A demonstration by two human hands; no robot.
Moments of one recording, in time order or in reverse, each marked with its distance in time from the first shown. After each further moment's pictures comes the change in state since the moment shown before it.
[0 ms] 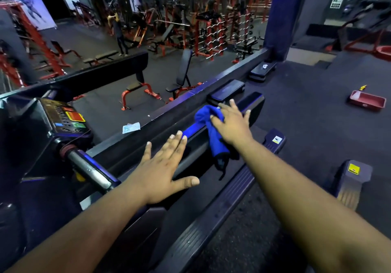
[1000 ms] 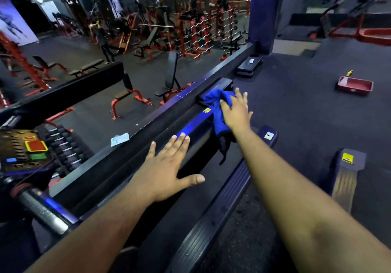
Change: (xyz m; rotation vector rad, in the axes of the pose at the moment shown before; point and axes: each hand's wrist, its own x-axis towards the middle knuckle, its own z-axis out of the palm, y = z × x) left_hand 0.097 0.042 -0.009 0.038 0.003 0.037; right_hand 0.079 0.092 -0.019 0.334 0.242 0.331
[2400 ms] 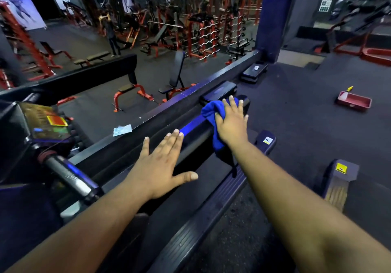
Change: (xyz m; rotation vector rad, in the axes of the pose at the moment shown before) left_hand -0.064 -0.012 0.010 0.044 0.087 -0.071; right_hand -0.075 -0.021 0.000 -0.304 -0.094 -0.198
